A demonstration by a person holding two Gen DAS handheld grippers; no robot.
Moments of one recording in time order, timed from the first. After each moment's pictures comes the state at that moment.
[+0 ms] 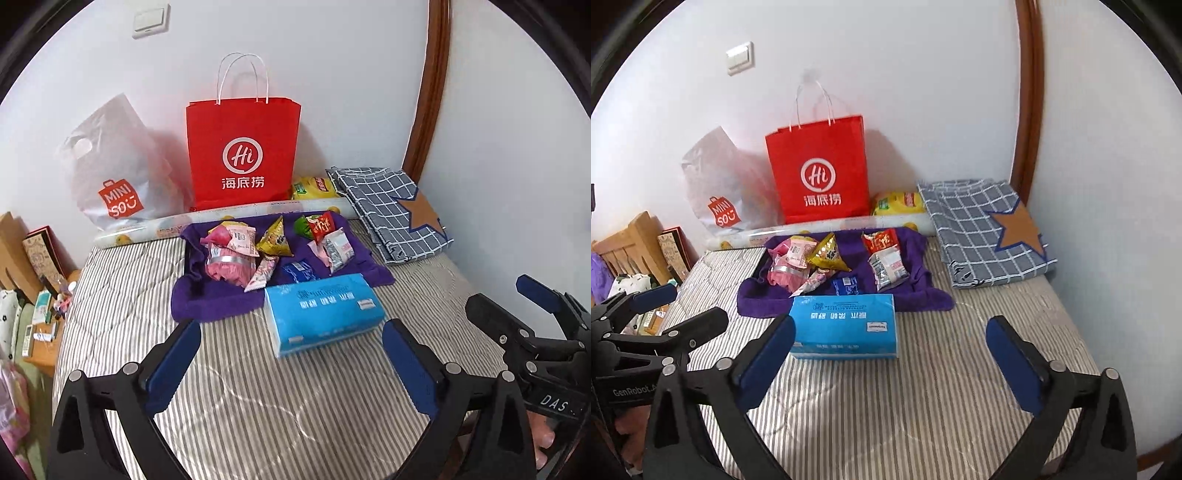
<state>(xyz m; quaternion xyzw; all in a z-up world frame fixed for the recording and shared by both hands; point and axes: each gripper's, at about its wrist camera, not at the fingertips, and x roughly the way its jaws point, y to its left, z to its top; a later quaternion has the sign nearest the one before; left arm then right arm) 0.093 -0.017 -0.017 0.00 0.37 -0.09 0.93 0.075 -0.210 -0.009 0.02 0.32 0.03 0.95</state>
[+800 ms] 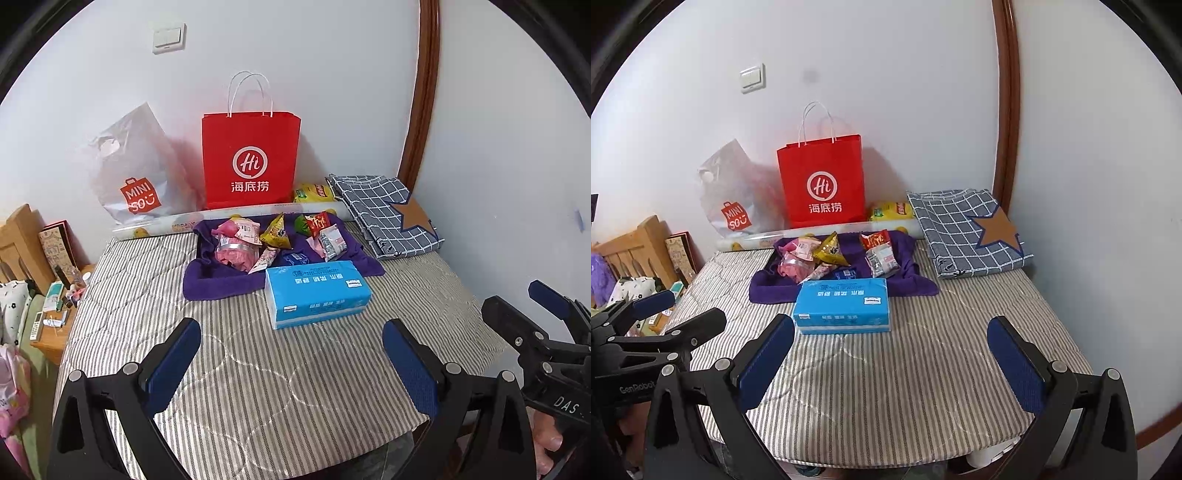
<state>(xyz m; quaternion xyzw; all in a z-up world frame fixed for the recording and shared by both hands) 0.024 -0.017 -0.014 0.00 0.34 -0.08 0.94 0.001 -0.221 0.000 0.02 0.29 0.03 0.96</state>
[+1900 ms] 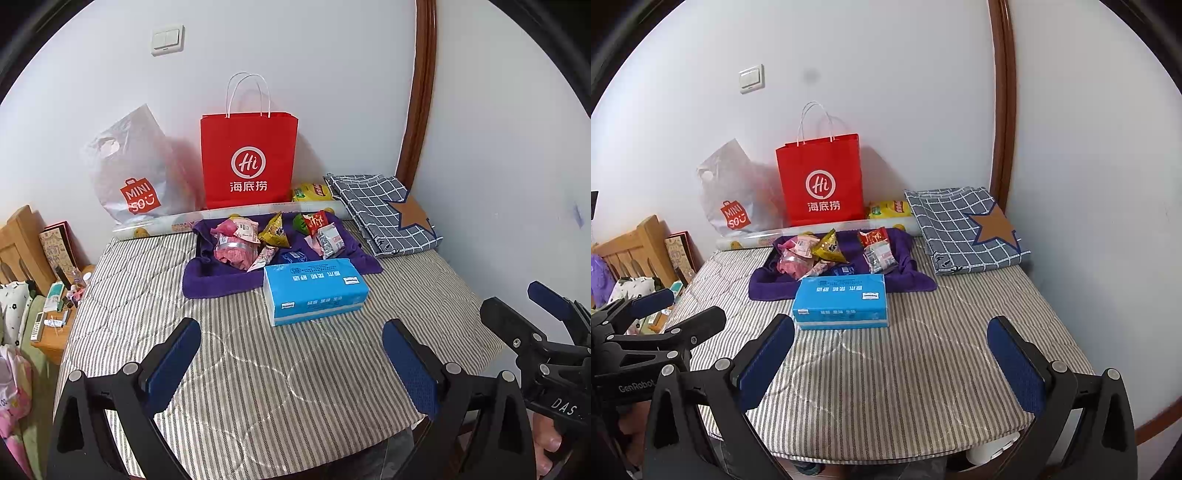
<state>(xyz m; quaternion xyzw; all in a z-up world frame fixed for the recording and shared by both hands) 0.020 -0.020 -0.014 0.00 0.34 -0.08 0.94 -0.006 -0.224 -0.002 0.02 0.29 0.03 0.96</state>
